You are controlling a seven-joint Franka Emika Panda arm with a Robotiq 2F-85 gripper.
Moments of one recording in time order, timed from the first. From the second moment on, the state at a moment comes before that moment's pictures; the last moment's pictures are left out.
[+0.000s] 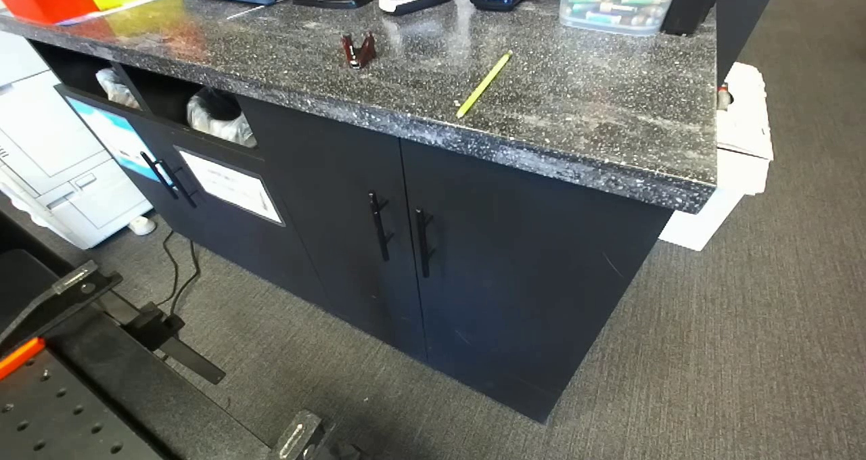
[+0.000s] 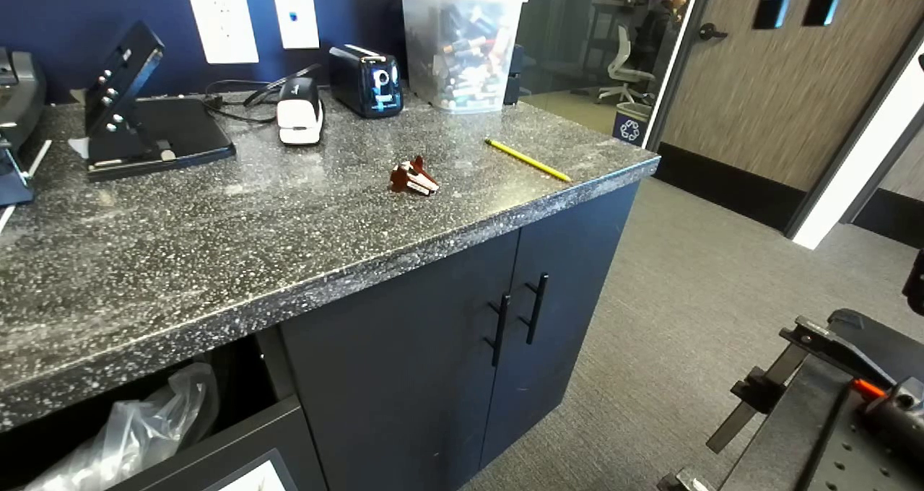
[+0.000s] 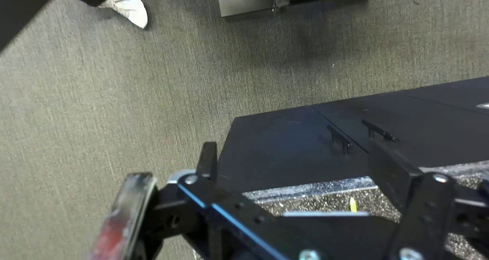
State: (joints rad) arm -0.11 0.09 -0.15 -1.99 -0.09 1.97 -0.11
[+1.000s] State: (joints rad) arm -0.03 0.93 -0.04 -1.23 -0.02 2.12 0.03
